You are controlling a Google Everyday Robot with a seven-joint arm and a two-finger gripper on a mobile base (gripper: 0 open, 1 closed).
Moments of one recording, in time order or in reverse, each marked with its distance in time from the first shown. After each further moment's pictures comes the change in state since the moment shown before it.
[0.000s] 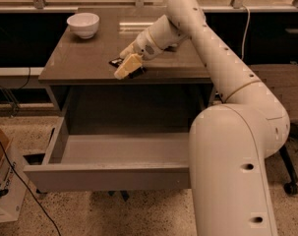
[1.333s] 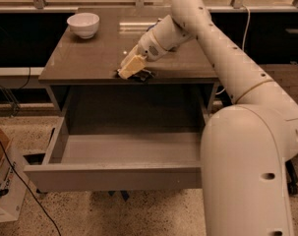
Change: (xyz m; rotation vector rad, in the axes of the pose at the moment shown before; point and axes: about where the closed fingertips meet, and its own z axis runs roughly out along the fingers) arm 0.002 0.011 -0.015 0.022 0.005 0.019
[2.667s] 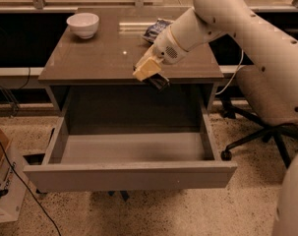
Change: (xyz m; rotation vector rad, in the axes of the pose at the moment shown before) arm 0.007 0.077 -0.071 0.093 0.071 0.025
